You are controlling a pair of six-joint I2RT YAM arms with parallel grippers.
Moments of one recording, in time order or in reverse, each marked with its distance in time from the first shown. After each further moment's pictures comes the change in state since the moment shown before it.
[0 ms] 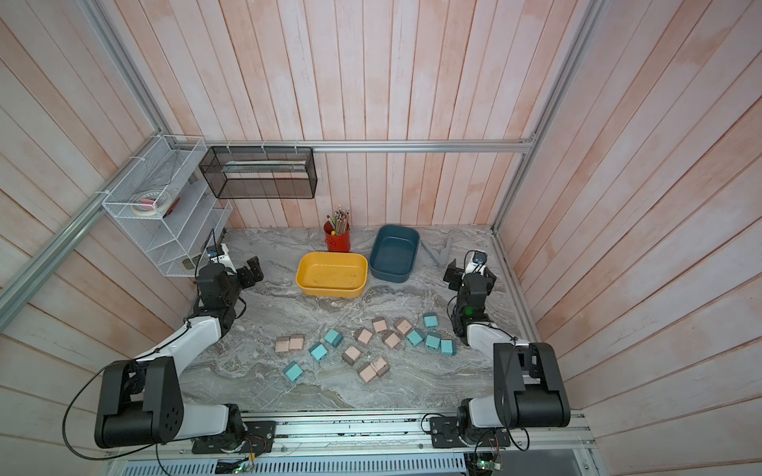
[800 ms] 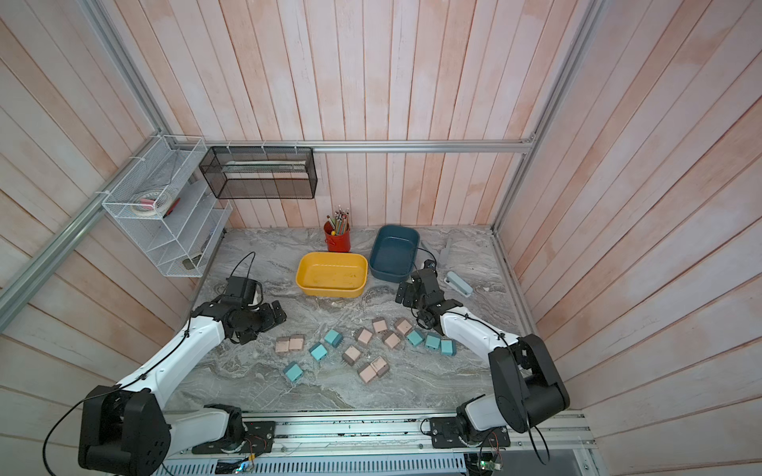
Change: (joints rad) left arm -0.229 -0.129 0.093 -1.048 0.138 -0.336; right arm 0.370 0.031 0.185 -0.713 -0.114 0.400
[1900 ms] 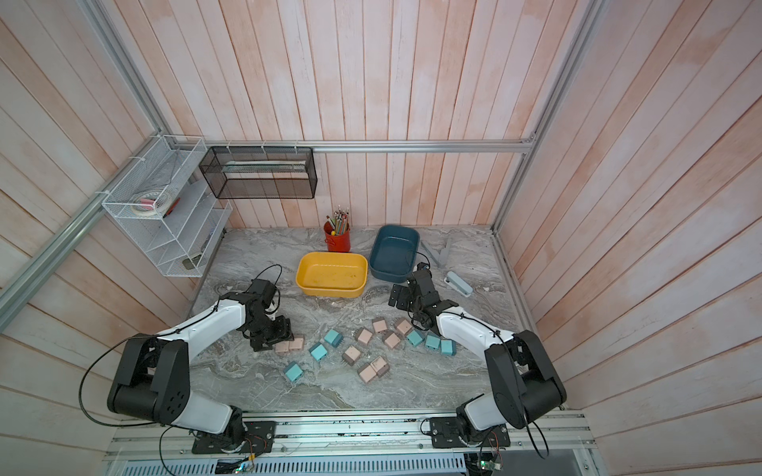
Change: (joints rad) left arm -0.042 0.275 0.052 -0.089 0.084 0.123; right arm 0.034 0.024 0.000 0.007 -0.090 0.048
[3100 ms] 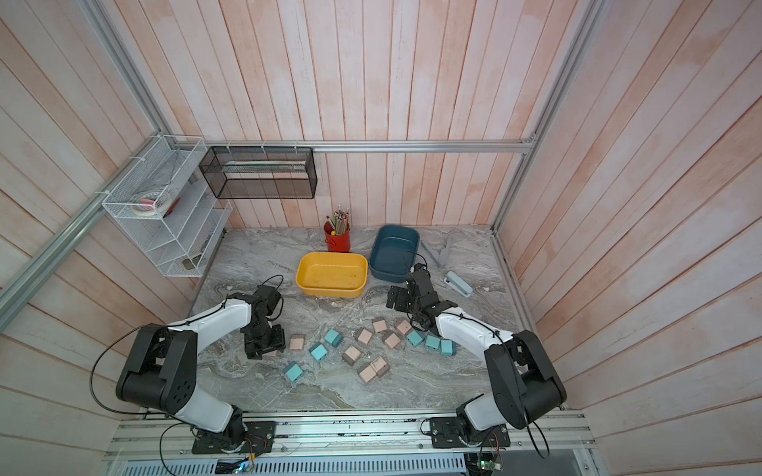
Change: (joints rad) left arm -0.018 0.061 -0.010 -0.086 -0.166 -0.051; right arm 0.010 0.000 -0.003 0.002 -0.037 -0.011
